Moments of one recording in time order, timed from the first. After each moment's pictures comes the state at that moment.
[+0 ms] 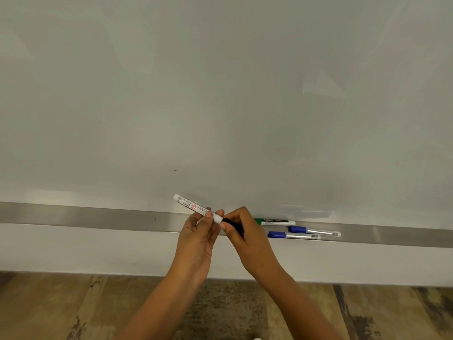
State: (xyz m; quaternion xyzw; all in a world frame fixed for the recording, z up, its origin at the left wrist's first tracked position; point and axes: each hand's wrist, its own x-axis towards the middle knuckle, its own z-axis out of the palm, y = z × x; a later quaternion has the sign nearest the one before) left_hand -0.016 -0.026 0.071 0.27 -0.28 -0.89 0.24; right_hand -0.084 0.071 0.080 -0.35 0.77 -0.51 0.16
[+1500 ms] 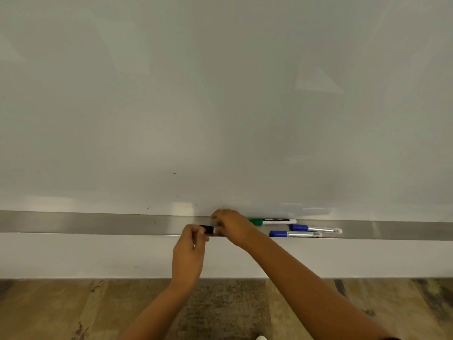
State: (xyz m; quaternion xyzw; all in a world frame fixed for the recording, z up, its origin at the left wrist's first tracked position) left_hand -0.005 -0.037 0.020 0.38 -0.73 -0.53 0.21; right_hand -0.142 0.010 0.025 -0.41 0.86 -0.14 0.27
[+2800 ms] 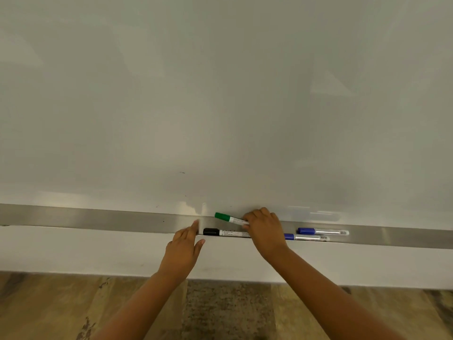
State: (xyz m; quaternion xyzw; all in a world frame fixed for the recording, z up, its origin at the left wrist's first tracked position) left_hand 0.002 -0.092 -0.038 0.28 -0.92 -0.25 0.01; right_hand -0.155 0.061 0.008 -0.44 0.90 -0.02 -0.03
